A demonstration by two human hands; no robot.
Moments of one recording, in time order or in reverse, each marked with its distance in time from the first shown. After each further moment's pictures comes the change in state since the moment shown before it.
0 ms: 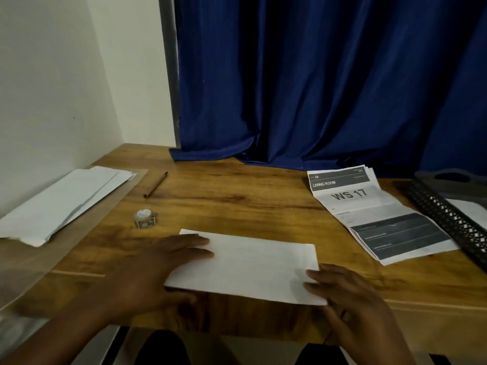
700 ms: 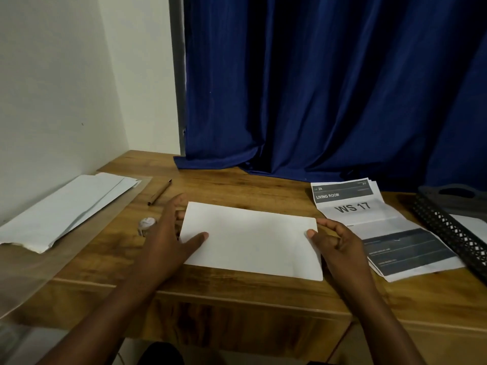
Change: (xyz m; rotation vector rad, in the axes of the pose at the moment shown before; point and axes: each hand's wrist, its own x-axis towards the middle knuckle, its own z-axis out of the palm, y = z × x) left_hand 0.068 -0.015 0.016 -0.440 0.611 -0.547; right_hand 0.104 0.017 0.021 0.709 0.232 0.588
